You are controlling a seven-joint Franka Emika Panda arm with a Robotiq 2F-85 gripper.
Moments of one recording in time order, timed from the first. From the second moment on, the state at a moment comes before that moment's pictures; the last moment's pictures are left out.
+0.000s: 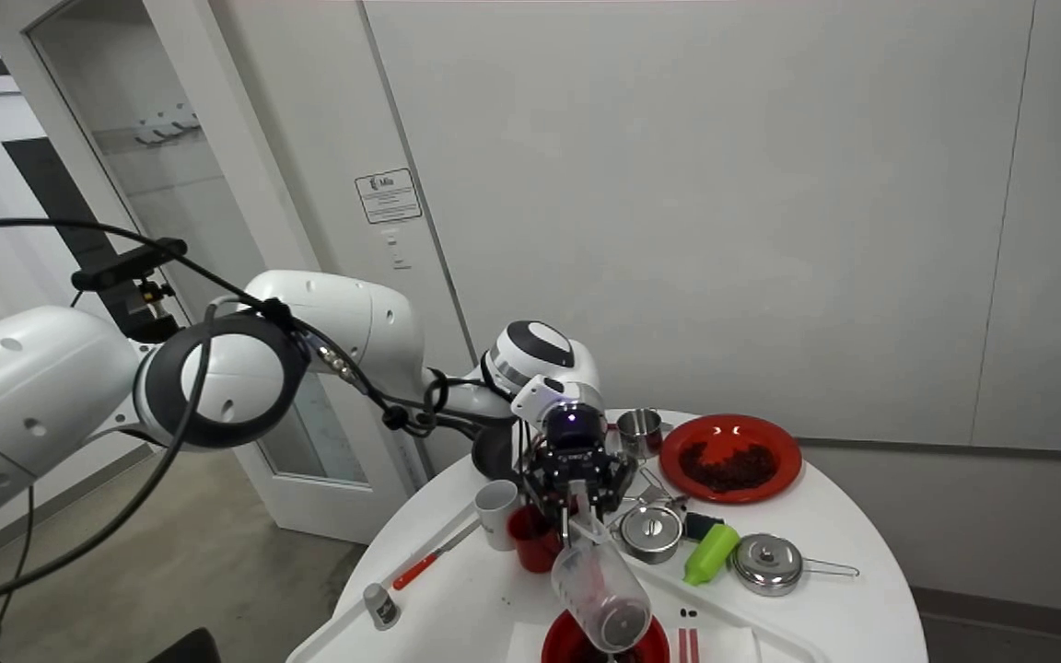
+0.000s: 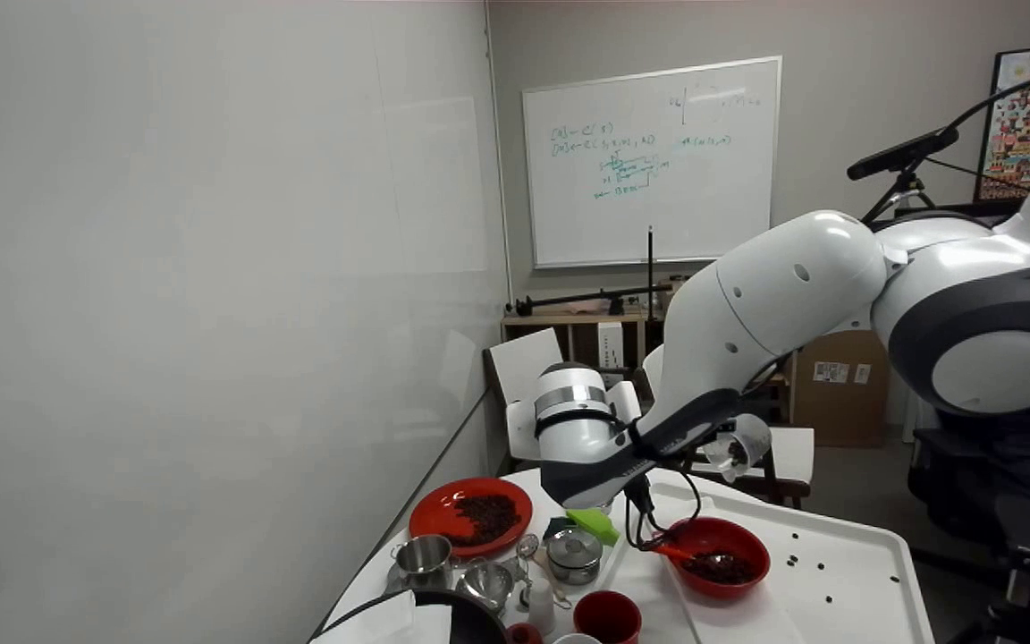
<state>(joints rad) 0.23 1.35 -0.31 -0.85 -0.64 1.04 2.31</state>
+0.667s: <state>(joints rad) 0.27 1.40 -0.35 -0.79 -0.67 0.97 2.32</state>
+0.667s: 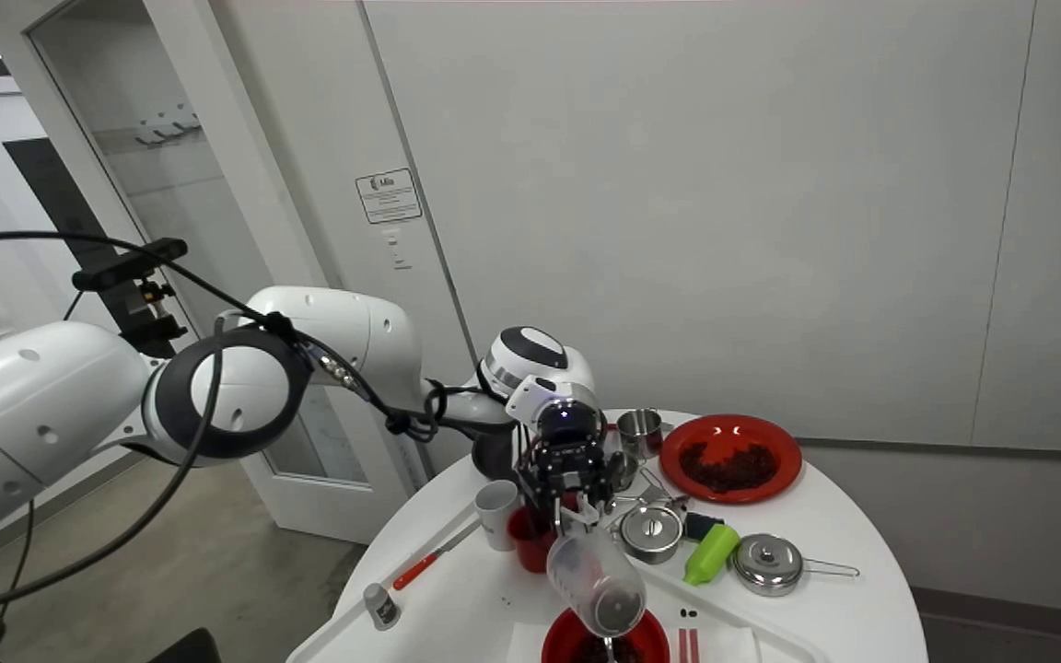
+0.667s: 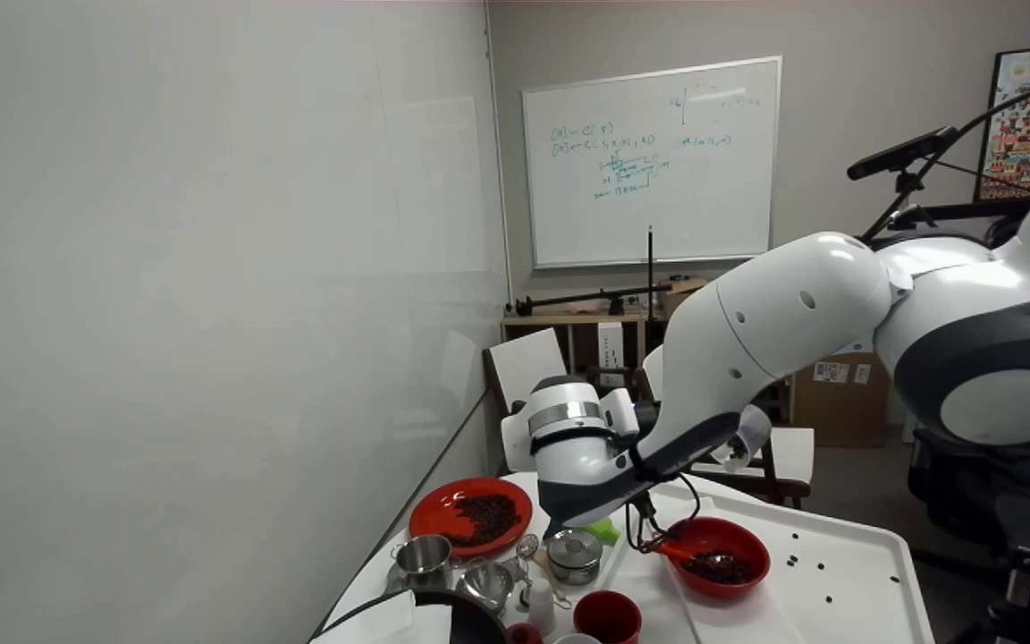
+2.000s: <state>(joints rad) 0.22 1.46 -0.21 -0.73 -0.68 1.02 2.07</state>
